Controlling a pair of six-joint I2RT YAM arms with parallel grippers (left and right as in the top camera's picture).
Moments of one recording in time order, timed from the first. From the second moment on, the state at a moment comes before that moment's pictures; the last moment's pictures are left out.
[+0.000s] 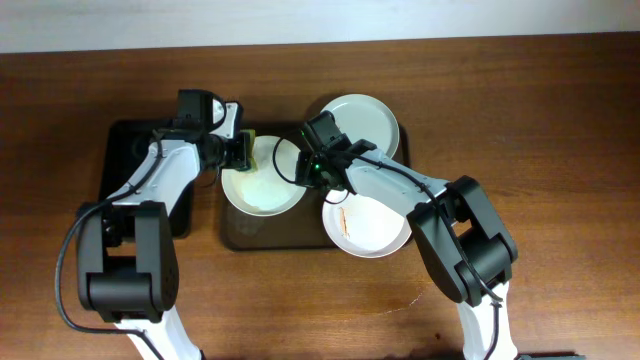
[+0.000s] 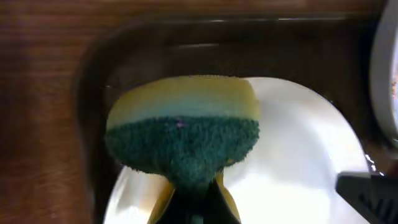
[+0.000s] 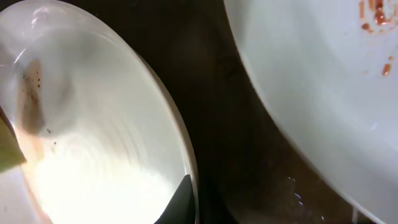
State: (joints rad) left arm -0.06 1.97 1.32 -0.46 0.28 -0.03; right arm 0.57 2.16 1.46 -0.39 -0.16 0.73
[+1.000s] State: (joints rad) left arm -0.11 2.06 1.38 -0.72 0.36 -0.09; right arm 0.57 2.16 1.46 -0.39 -0.18 0.73
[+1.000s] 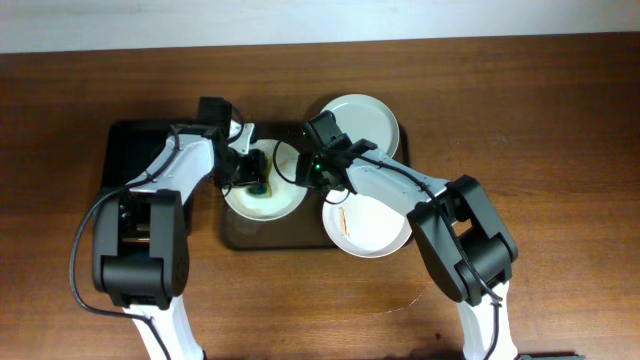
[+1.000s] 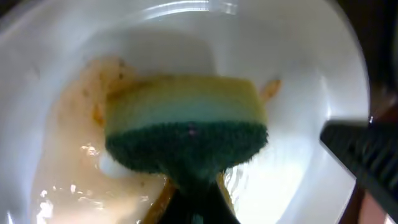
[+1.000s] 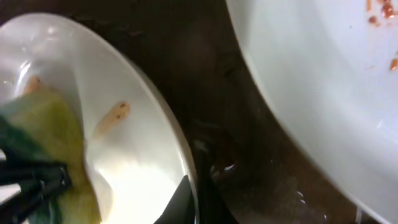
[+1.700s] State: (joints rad) left arm -0.02 2.13 1.85 -1.19 0.31 -0.07; right arm 0.57 2.16 1.46 -0.40 -0.23 0.72
